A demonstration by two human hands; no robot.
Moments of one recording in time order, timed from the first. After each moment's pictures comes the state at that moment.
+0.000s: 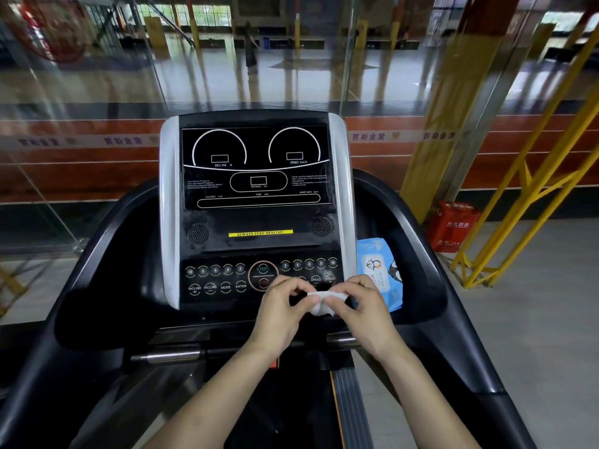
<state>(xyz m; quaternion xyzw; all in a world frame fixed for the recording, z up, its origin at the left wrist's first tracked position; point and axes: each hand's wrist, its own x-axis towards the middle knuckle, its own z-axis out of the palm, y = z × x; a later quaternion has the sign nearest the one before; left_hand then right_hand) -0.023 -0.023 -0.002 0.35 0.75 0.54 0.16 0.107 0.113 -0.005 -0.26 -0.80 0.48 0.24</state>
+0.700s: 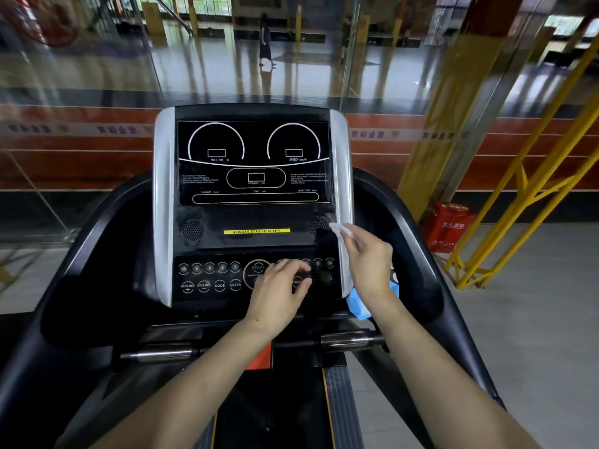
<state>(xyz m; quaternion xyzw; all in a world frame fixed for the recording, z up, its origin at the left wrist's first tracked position) -0.053 -0.001 0.001 0.45 0.82 0.35 0.01 0.041 0.182 0.014 -0.26 -0.79 0.33 0.44</state>
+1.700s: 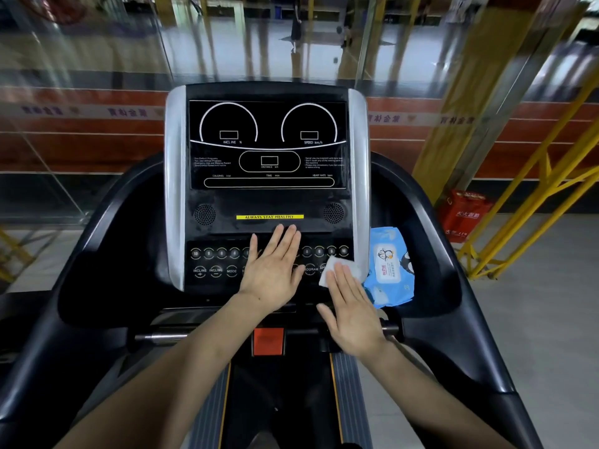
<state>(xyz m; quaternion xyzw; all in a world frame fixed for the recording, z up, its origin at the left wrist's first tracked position) -0.101 -0.007 -0.024 0.49 0.87 0.07 -0.04 0.075 0.132 -0.118 -0.18 -0.97 0.06 0.15</state>
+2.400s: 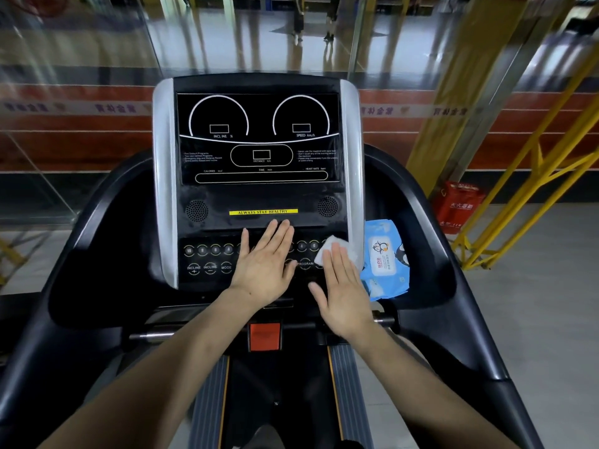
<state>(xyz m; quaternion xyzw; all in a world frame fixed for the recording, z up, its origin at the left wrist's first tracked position) -0.108 -0.011 -0.025 0.50 0.86 0.07 -0.05 0.053 0.129 -0.104 -0.23 -0.95 0.10 0.16</state>
